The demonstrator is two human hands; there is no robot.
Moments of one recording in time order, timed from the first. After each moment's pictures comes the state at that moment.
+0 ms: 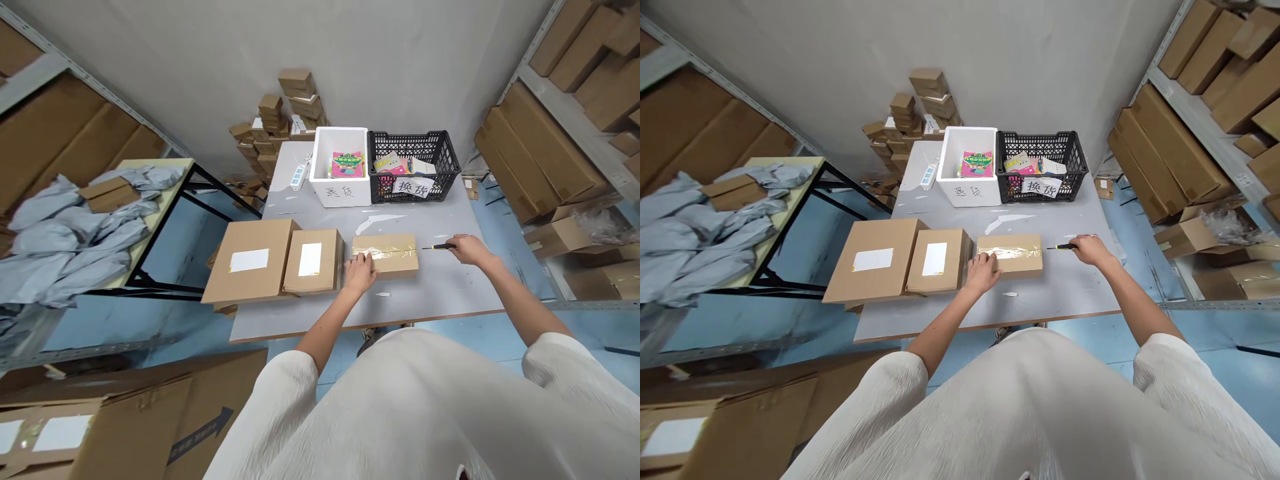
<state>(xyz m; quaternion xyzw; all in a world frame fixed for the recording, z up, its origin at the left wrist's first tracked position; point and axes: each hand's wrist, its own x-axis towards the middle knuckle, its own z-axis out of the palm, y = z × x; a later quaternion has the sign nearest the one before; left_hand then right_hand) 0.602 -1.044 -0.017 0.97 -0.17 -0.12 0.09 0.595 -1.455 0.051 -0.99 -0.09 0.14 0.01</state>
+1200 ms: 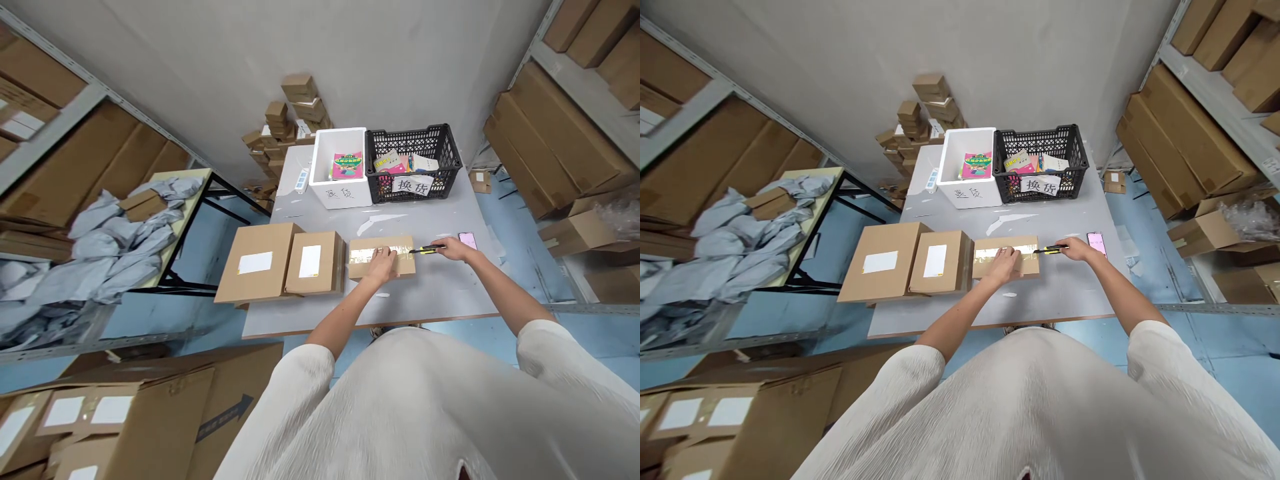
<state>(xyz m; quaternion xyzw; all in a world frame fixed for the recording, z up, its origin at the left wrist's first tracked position) 0.629 -1.124 -0.025 0.94 -0.28 -0.17 0.10 0.632 -1.455 -0.002 -0.93 -0.09 0.23 0.25</state>
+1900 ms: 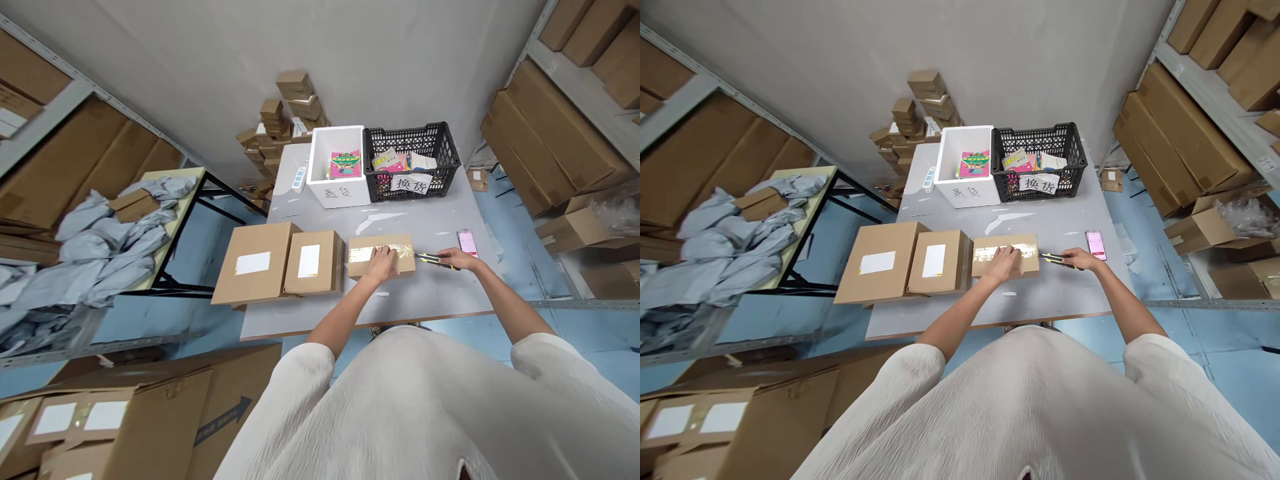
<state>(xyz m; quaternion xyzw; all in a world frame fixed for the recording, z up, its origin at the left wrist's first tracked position) 0.630 -1.121 -0.026 0.94 -0.28 -0.17 0.11 0.591 -1.464 -0.024 -0.84 0.00 0.32 0.45</state>
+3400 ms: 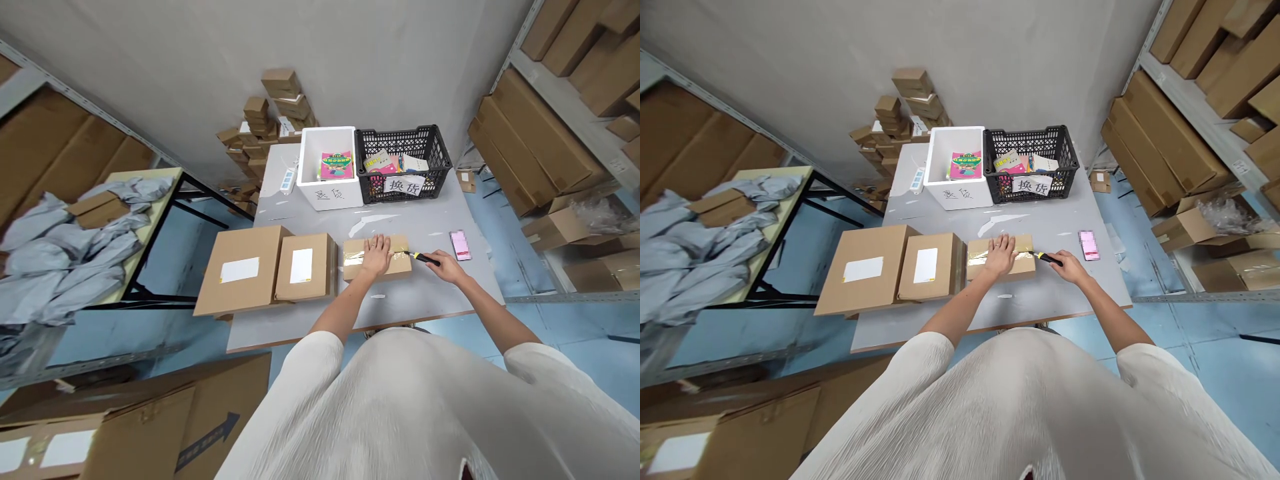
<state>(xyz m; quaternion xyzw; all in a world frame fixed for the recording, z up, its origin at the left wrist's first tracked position) 0.658 -1.130 -0.056 0.96 -0.26 -0.10 0.10 0.551 -1.432 -0.049 -0.94 -0.08 0.04 0.32</state>
